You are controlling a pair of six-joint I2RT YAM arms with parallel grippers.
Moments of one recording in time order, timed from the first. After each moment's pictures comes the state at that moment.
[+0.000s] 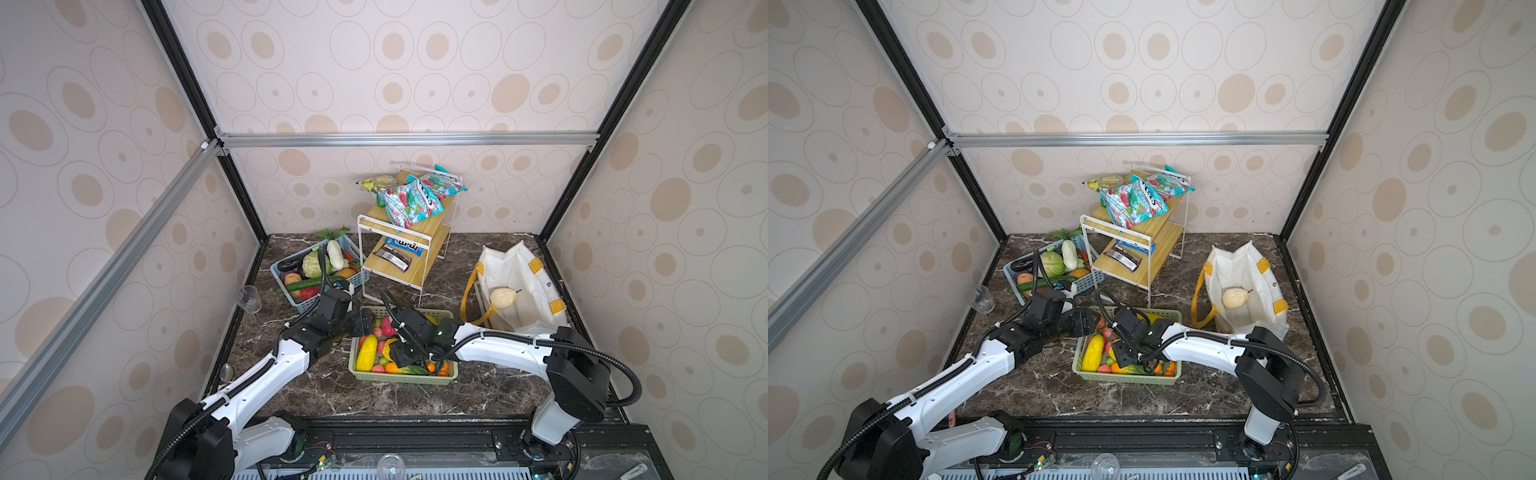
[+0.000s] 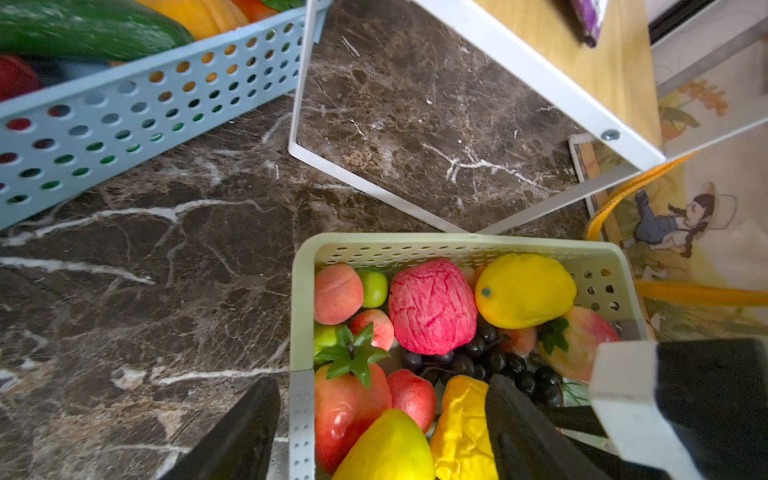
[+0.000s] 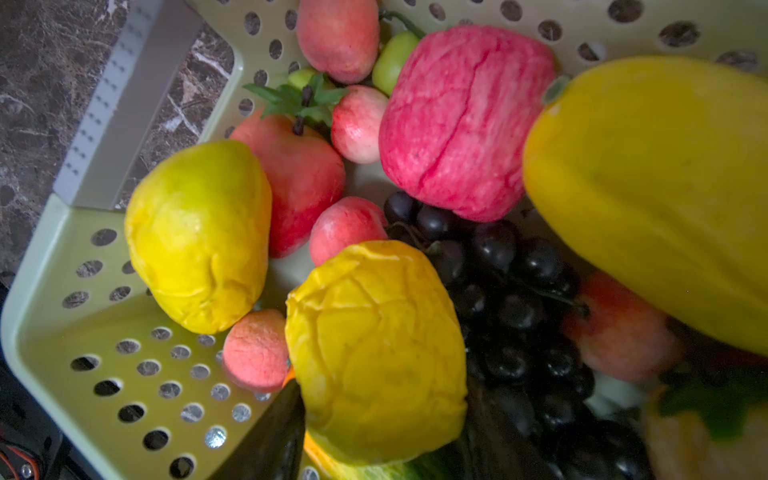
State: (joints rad) left arm -0.50 1.14 0.73 -0.34 0.06 -0.50; right arm 1.01 1.66 1.11 -0.51 0.05 0.53
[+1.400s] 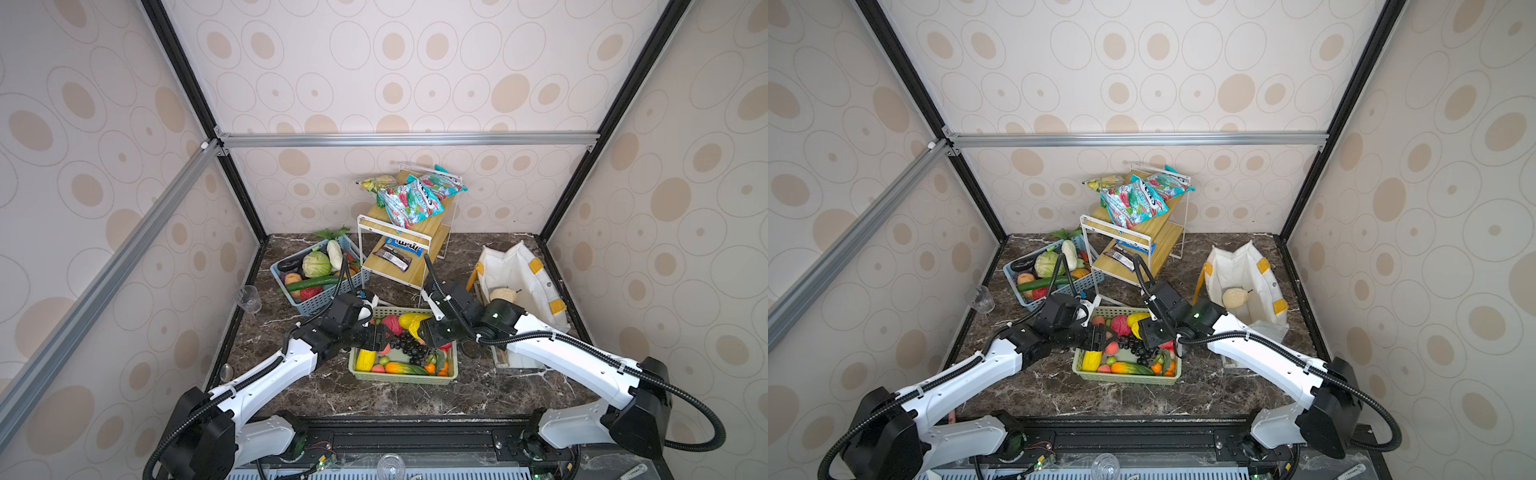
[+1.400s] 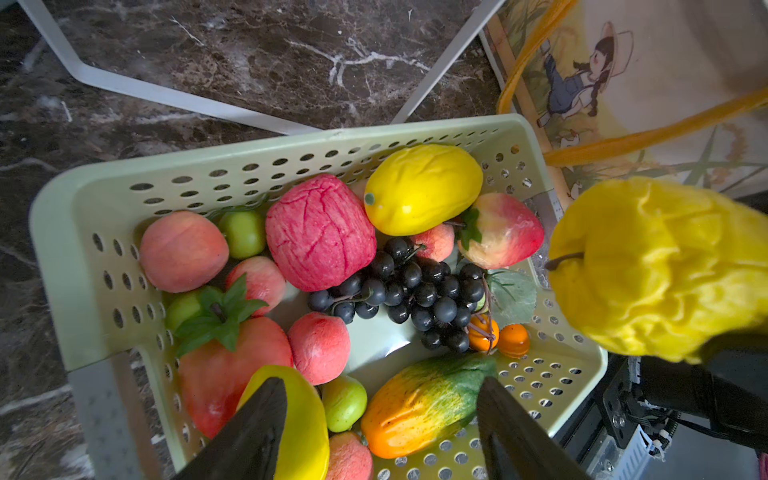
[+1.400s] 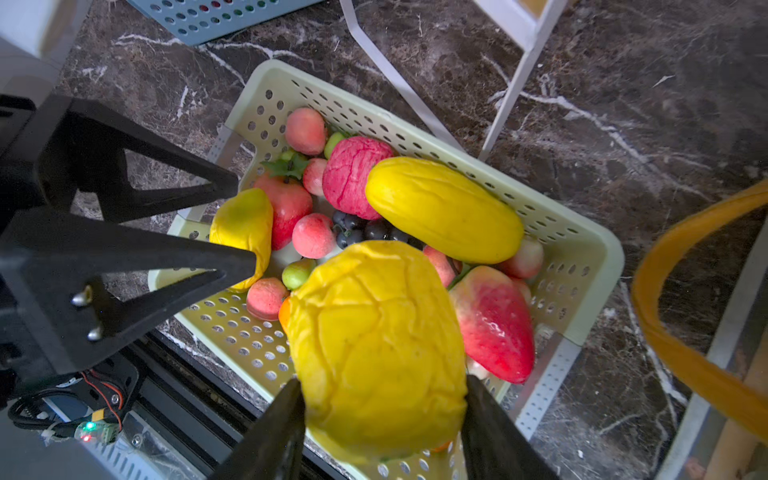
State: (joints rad) left arm -0.59 1.18 0.74 -0.35 0.26 -0.40; right arm 0.85 1.35 1.19 -0.81 0.04 0.42
